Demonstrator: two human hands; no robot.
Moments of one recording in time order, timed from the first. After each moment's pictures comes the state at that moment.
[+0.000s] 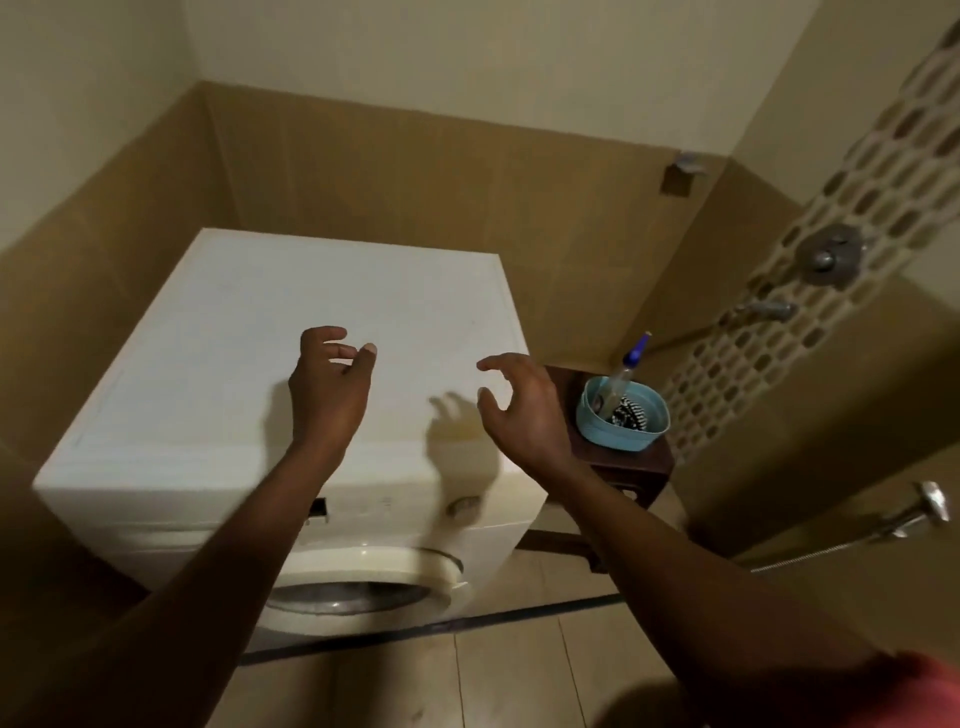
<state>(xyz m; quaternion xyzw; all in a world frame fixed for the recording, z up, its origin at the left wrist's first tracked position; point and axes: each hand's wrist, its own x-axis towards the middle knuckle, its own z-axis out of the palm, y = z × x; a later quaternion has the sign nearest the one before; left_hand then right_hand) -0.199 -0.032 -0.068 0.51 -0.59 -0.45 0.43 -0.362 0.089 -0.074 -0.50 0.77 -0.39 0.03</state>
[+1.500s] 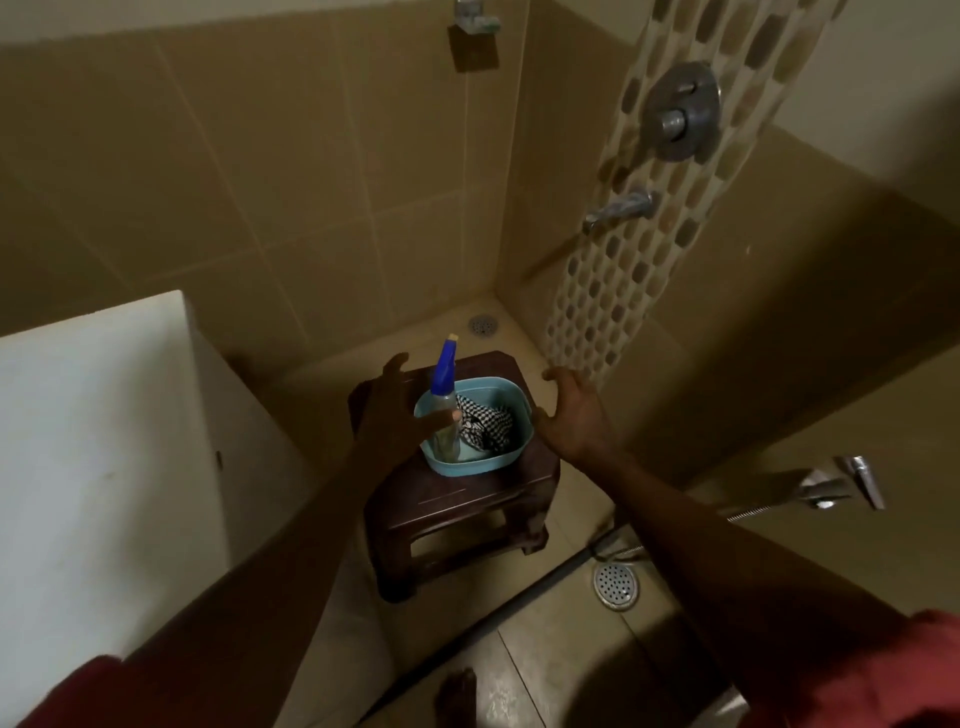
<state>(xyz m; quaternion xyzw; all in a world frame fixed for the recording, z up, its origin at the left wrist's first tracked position) -0.686 -0.016 -0.202 0.32 -0.81 -0.49 0.04 -0.809 0.179 -0.188 -0.24 0.91 -0.30 0.13</state>
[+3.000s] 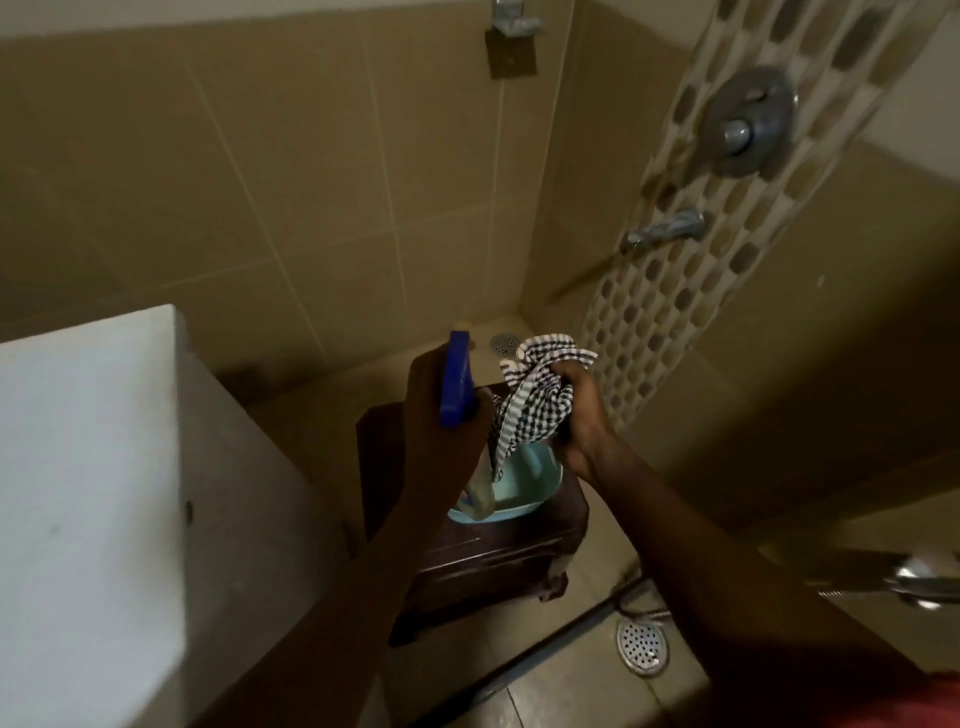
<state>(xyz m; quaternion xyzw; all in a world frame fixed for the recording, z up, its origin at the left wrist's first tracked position) -0.738 0.009 -0.199 0.25 -0.73 -0.51 0.38 -0.866 0.101 -0.215 0.05 0.56 -0.73 0.40</state>
